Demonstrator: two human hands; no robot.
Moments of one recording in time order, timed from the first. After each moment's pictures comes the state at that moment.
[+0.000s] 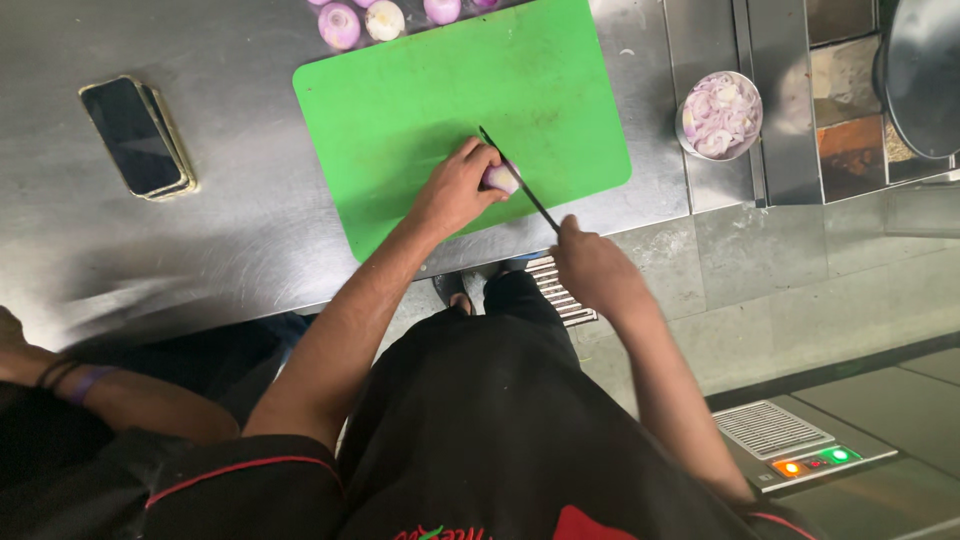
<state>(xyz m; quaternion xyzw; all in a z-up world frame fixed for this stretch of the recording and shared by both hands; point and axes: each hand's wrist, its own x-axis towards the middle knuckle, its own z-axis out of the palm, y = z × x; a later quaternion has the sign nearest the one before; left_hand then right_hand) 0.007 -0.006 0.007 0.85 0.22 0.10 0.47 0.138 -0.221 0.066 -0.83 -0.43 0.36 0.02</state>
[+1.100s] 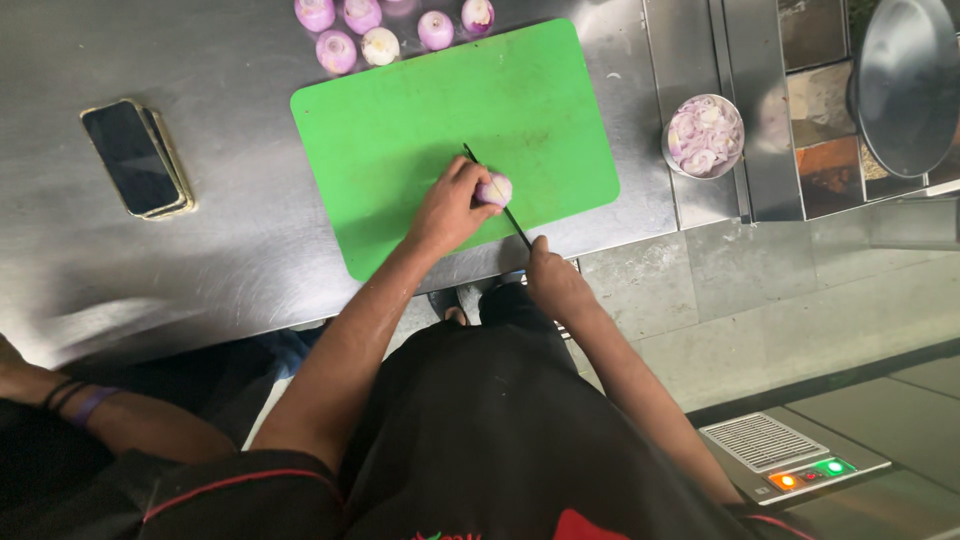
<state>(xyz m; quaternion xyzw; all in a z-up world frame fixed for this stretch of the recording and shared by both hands) 0.009 -0.009 -0.006 0.83 0.24 0.14 0.48 0.118 -0.228 -0.023 -0.84 -0.44 0.32 0.07</state>
